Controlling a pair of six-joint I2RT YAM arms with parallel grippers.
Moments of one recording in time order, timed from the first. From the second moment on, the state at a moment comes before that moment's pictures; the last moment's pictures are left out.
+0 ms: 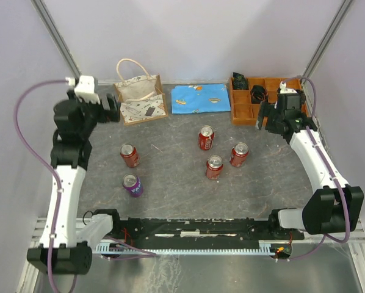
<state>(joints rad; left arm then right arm) 0.01 0.90 1.05 -0.34 0.14 0.06 0.06 1.33 1.13 -0.59 0.16 0.23</state>
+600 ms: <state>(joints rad) 0.00 1.68 1.62 -0.40 0.65 0.26 0.06 1.28 1.15 -0.58 0.07 0.20</state>
